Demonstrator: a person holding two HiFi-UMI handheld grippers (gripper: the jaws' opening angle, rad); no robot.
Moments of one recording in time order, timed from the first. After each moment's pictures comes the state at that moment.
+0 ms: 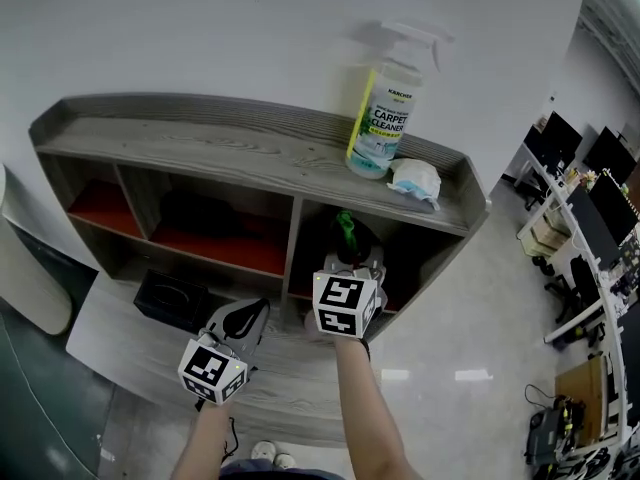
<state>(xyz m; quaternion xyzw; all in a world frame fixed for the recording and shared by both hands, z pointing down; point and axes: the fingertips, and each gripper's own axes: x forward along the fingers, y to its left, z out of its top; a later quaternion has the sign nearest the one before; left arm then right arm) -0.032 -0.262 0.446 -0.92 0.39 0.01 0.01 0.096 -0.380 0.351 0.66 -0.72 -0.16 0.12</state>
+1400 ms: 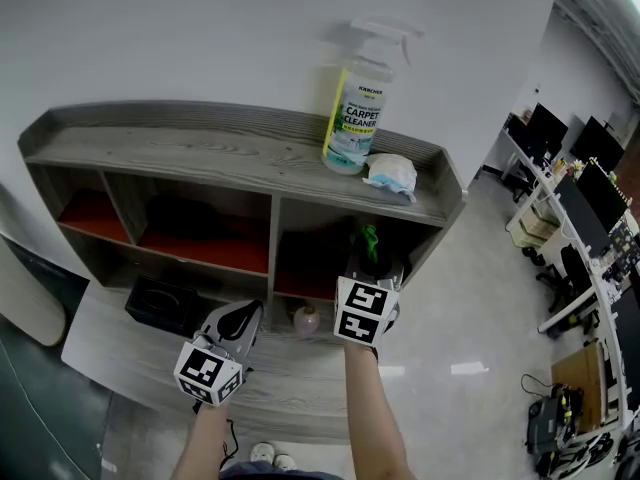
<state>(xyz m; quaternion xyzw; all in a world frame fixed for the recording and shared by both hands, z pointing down) -0.019 -0.255 0.444 -0.92 0.38 0.01 0.00 0.176 -0.347 0.361 0.73 -0.67 -0.08 0.08</state>
